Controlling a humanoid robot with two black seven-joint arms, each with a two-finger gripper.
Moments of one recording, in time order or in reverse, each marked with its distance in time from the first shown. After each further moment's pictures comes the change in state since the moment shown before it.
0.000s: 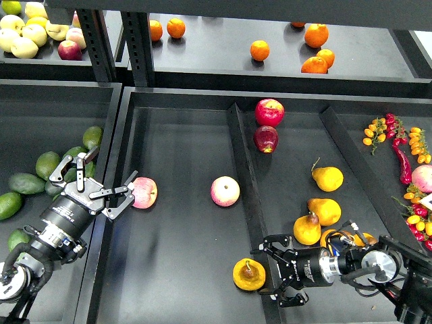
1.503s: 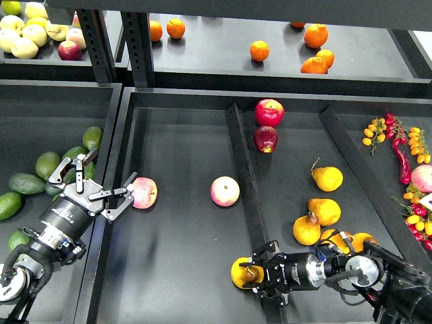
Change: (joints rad) left arm 0.006 0.000 -0.002 0.000 0.000 0.000 -0.001; right arm -0.012 0.114 0.032 -0.167 0.007 0.000 -0.001
